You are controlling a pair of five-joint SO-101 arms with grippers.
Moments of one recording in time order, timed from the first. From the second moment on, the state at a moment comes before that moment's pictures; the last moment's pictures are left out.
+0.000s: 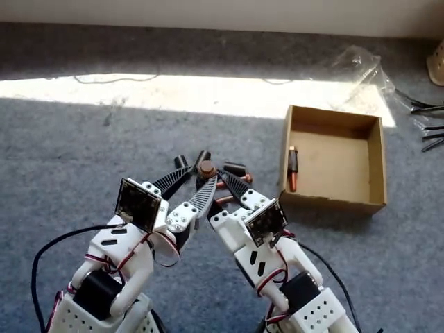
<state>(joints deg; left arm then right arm) 27.1 -97.0 77.2 41.9 7.0 -38.6 -93.8 96.0 7.1 8.0</state>
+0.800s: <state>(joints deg) 11.4 -97.5 64.6 49.3 7.0 -32.4 -93.8 96.0 7.3 8.0</state>
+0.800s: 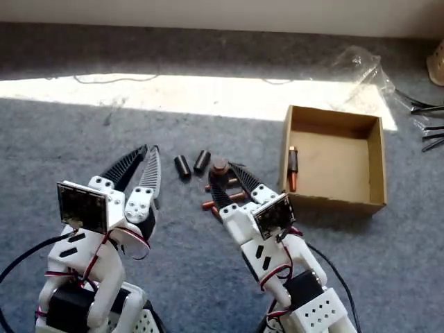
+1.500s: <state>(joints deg) -8.9 -103.9 67.8 52.4 7.0 -17.0 -93.7 93.1 28.8 8.0</state>
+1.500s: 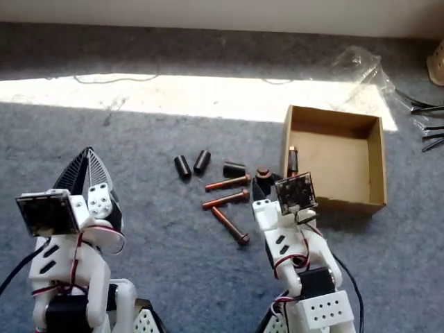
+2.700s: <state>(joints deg) -5.1 -103.5 94.8 59.5 -7.3 -0.3 -63.5 52.1 52.8 11.1</state>
